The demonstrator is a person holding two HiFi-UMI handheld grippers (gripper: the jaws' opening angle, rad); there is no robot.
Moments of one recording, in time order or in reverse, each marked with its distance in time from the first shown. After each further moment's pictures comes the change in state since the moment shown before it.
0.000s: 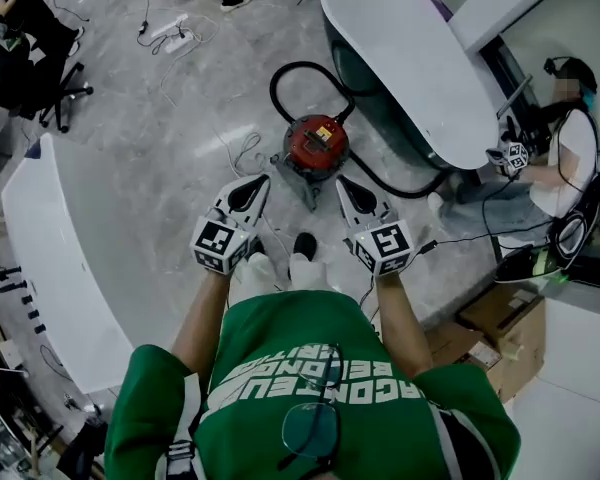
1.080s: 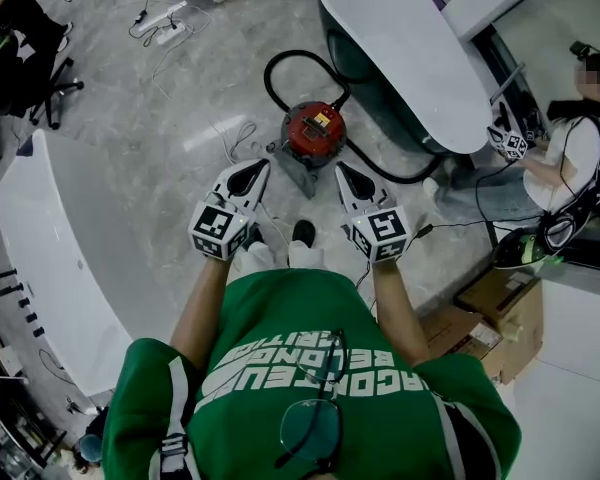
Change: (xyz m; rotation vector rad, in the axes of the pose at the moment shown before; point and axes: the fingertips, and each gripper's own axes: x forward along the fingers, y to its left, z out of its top) left arm -0.025 0.010 0.003 -0.027 -0.023 -0.035; right arm 0.006 0.028 -0.005 -0.007 0.055 -0.072
